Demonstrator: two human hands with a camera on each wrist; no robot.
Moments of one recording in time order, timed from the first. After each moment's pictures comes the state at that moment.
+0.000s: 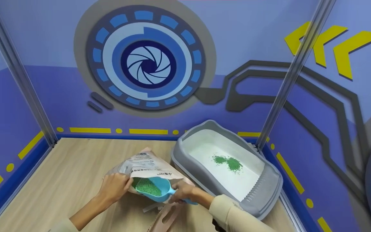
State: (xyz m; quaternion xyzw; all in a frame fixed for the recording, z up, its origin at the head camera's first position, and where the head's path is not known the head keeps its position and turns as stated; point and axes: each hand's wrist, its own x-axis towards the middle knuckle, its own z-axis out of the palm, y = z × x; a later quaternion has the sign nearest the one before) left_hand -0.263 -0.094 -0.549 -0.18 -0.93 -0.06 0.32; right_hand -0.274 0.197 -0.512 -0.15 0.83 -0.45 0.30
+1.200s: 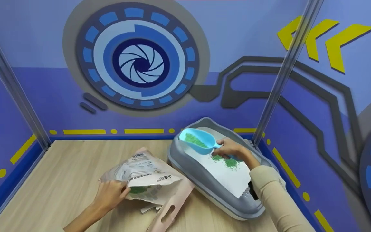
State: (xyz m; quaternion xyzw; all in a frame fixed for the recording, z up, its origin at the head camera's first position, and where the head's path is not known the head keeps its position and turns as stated) left_hand -0.253 -0.098 -0.561 -0.21 -0.92 -0.11 0.31; right_hand -0.351 0.354 -0.402 -0.15 0.87 -0.42 0.21
